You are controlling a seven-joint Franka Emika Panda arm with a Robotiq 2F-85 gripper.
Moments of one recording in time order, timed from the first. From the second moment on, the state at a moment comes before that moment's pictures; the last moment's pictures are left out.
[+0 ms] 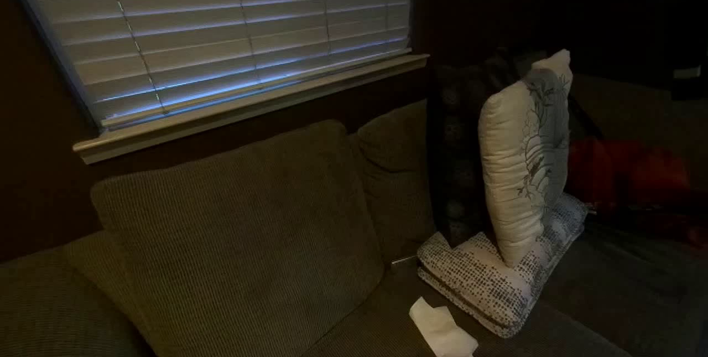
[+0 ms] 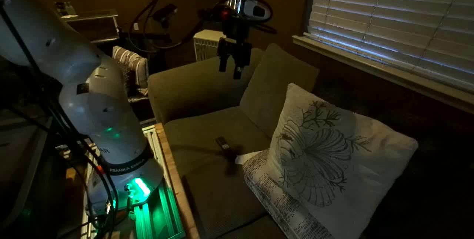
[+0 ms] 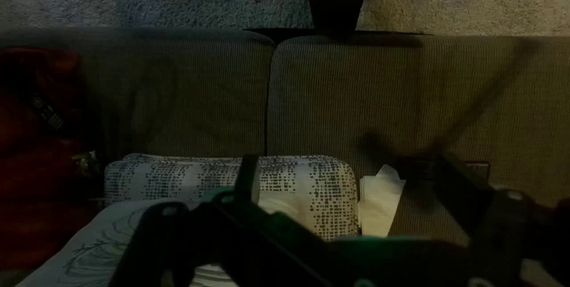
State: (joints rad) arm 0.00 -0.41 0.12 -2.43 -0.10 1.73 0.11
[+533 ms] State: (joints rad) arm 0.00 -0.41 0.12 -2.43 -0.10 1.73 0.11
